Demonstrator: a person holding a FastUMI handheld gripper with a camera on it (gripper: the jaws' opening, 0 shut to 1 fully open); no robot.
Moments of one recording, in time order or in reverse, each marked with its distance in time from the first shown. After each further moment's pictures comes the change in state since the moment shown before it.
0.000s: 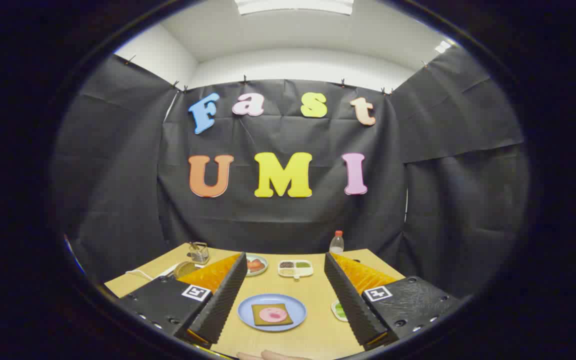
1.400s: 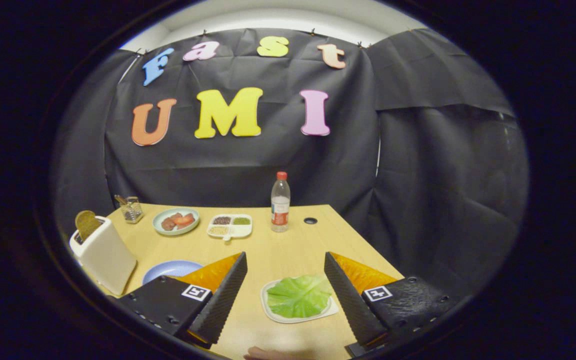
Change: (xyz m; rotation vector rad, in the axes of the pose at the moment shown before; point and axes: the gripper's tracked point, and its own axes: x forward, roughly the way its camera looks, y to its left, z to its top) arm 0.142 -0.189 -0.154 0.011 0.325 -0.191
